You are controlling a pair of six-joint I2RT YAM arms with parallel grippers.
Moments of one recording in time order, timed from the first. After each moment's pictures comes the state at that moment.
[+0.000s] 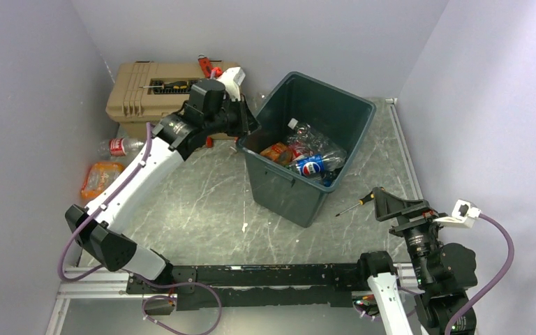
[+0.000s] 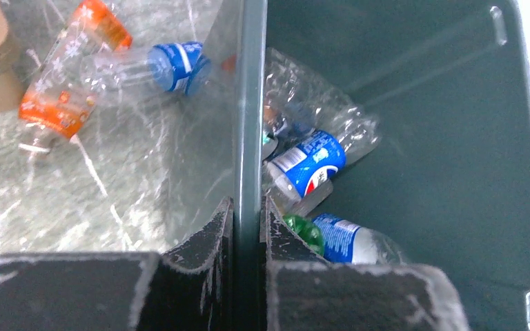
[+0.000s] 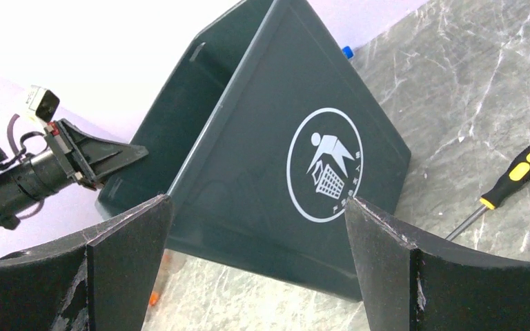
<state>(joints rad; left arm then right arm) -0.60 1.49 1.67 -0.65 0.16 -0.48 0.10 0.12 0.99 -0.86 0.05 0.78</state>
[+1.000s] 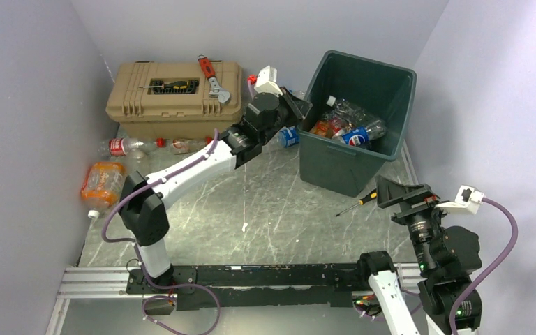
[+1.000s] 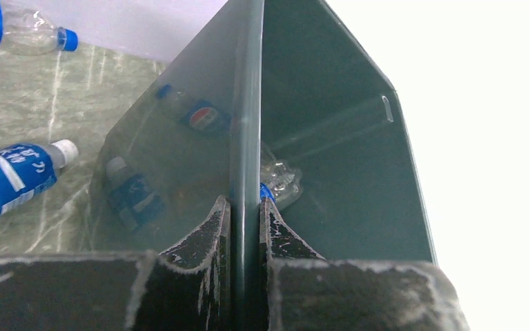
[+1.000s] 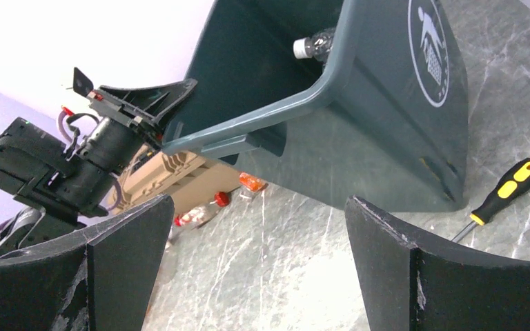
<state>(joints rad) -0.83 1.76 1.62 0.07 -0.23 -0.87 0.12 0.24 1.05 -0.82 0.10 0.75</state>
